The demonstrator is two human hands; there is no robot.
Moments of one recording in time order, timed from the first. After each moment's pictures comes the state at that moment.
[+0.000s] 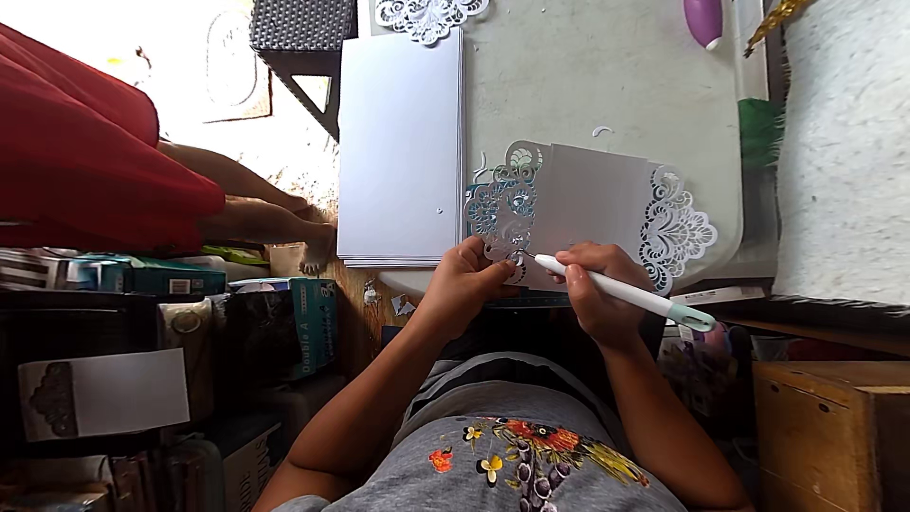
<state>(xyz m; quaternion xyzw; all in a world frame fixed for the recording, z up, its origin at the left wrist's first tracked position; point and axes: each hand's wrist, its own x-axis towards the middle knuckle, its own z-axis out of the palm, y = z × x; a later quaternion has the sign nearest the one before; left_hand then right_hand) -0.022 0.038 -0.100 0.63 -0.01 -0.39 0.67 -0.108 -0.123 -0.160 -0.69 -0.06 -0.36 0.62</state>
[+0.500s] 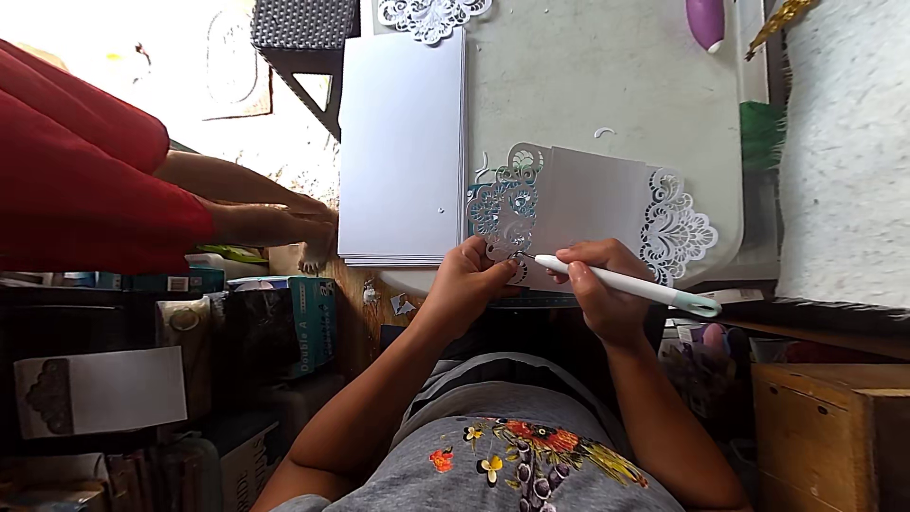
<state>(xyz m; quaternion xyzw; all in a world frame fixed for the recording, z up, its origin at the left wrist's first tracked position) -0.024 0.036 -0.101 0.65 -0.01 -0.38 0.66 -0.109 -0.127 -0.157 -0.68 -0.06 -0.32 0.66</state>
